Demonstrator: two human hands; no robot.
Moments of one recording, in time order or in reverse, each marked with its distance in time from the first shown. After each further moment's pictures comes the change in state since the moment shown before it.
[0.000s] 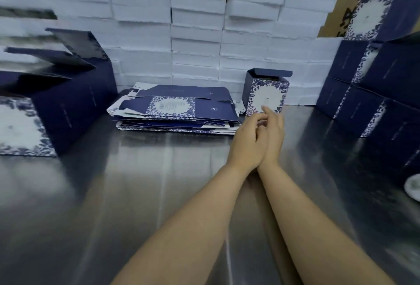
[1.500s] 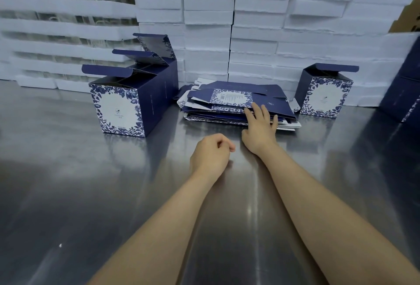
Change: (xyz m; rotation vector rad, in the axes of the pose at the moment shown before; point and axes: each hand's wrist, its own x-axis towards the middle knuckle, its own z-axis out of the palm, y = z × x) left_hand -0.081 -0.003 -0.192 0.410 0.185 -0.537; right_hand -0.057 -0.067 0.103 -0.674 -0.628 -0.257
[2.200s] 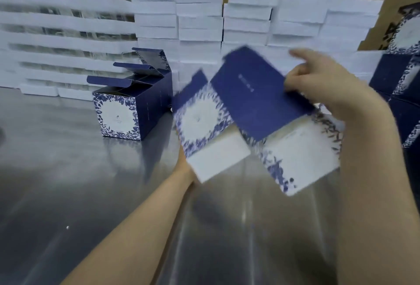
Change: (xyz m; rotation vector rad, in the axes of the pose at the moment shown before) left_hand -0.023 0.020 -0.023 -0.883 -0.019 -0.058; right_hand -0.068 0.009 -0.240 0.655 0.005 0.015
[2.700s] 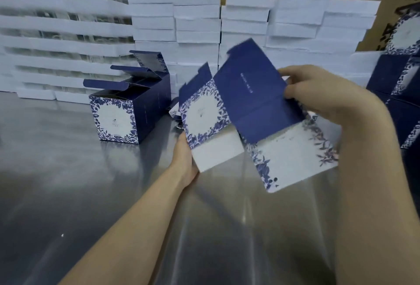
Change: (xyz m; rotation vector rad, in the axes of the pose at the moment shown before) left_hand 0.017 0.002 -0.002 -0.158 -0.019 -0.214; right_hand 0.000 0.000 0.003 -0.063 -0.135 0.047
